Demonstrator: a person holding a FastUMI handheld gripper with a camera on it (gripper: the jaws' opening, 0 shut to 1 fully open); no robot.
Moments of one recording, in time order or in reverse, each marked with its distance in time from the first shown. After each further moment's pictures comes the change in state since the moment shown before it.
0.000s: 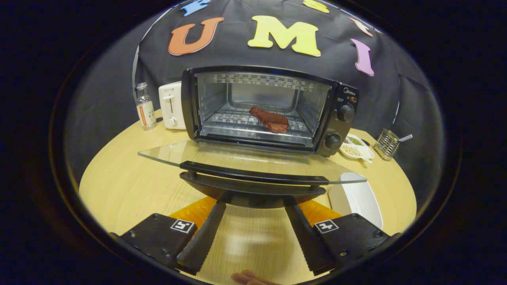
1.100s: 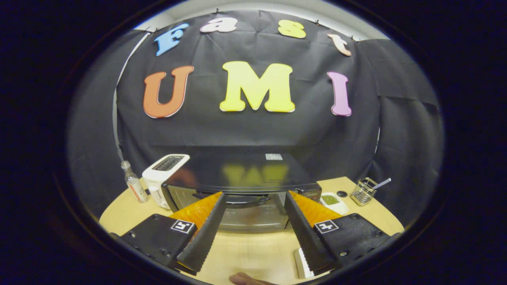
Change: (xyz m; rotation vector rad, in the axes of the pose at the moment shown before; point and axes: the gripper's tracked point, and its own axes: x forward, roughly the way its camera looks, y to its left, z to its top) arm -0.079 -0.049 0.200 0.112 -0.361 -0.075
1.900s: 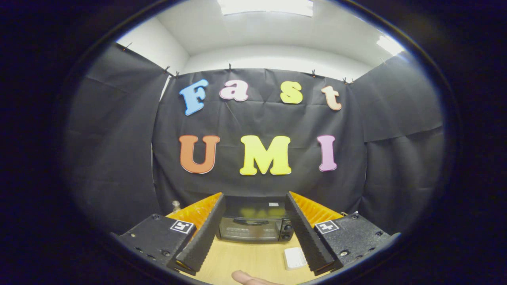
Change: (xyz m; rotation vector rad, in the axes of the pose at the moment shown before) arm -0.278 0.010 0.098 -0.015 -0.358 0.085
